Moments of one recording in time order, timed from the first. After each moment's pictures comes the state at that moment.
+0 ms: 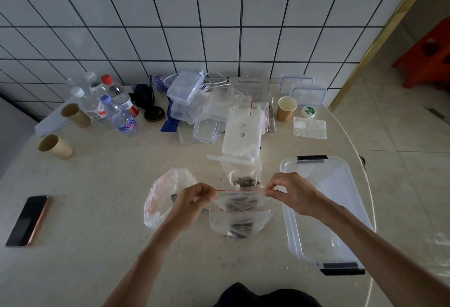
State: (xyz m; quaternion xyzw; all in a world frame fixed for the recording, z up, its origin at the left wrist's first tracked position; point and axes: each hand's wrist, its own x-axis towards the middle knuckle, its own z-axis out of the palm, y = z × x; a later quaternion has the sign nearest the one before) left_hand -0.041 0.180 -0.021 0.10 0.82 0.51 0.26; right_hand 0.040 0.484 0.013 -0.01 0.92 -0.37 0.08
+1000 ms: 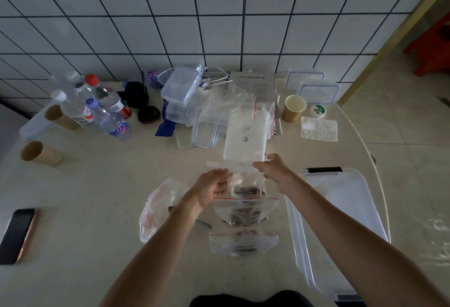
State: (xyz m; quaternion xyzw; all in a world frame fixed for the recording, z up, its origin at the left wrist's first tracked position) left_hand -0.129 0.265 -0.058 -0.14 0.62 0.63 0.44; right_hand -0.092 0.465 -0.040 0.40 0.70 -0.58 0.12
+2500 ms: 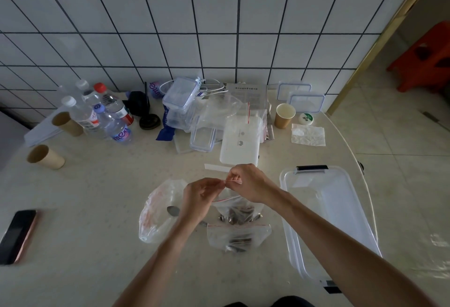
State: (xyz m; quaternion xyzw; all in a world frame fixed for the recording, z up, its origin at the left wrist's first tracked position) left_hand -0.076 0.225 -0.045 0.11 0.81 0.55 0.14; right_hand -0.052 0.414 0.008 0.04 0.92 -0.37 0.11
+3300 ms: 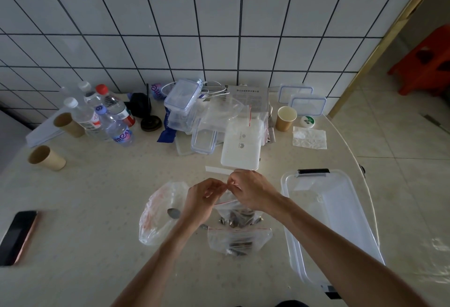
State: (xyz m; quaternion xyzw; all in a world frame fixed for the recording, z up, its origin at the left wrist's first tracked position) left_hand -0.078 0.230 -0.035 0.11 0.84 0.50 0.18; right_hand -0.046 0.410 0.006 -0.01 0.96 -0.29 0.08
